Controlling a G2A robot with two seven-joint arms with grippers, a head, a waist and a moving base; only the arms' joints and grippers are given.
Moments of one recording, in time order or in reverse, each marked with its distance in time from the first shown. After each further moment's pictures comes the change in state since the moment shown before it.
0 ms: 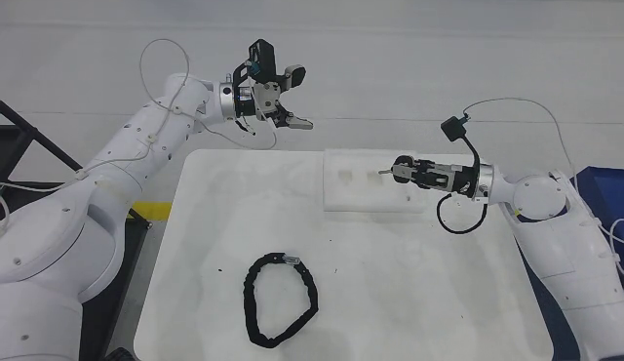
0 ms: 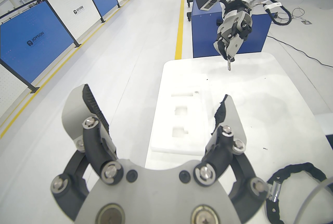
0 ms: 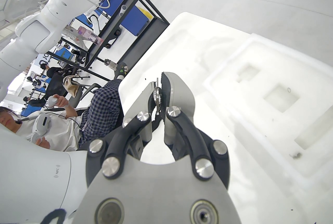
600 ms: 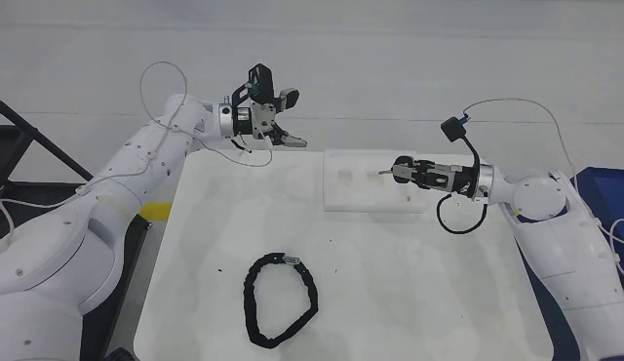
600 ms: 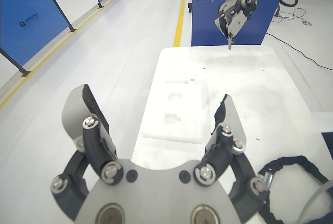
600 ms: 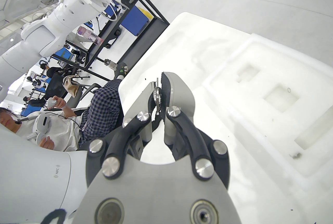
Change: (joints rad) left arm 0.109 0.045 -0.044 -0.042 0.001 -0.001 -0.090; right arm 0.000 0.000 0.000 0.000 0.000 0.000 0.000
